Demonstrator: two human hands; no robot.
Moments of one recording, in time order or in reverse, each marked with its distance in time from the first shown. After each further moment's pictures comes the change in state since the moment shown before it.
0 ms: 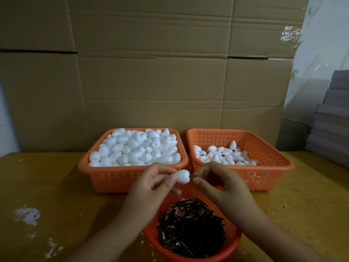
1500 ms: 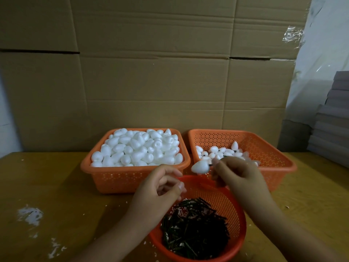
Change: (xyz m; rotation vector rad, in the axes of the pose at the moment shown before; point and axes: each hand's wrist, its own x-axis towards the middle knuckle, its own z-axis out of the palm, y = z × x) left_hand -0.003 -0.002 0.000 0.115 -0.029 -0.011; right_hand 0.009 -0.007 -0.015 0.043 0.154 0.082
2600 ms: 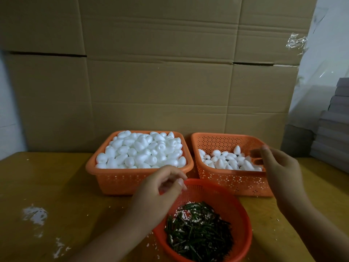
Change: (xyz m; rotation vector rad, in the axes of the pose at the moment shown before) left_hand 0.001 0.008 -0.007 0.101 0.051 0.108; right_hand 0.028 0.020 -0.048 -0.089 0.375 0.118
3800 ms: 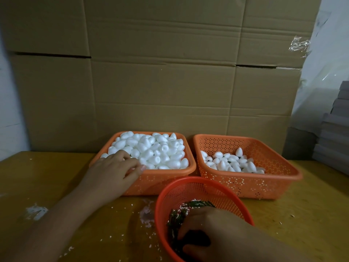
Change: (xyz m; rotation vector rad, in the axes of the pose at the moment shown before) left_hand 0.035 -0.035 -0.094 1.116 -0.100 -0.093; right_hand -0.081 -0.022 0.047 -0.542 -1.137 -0.624
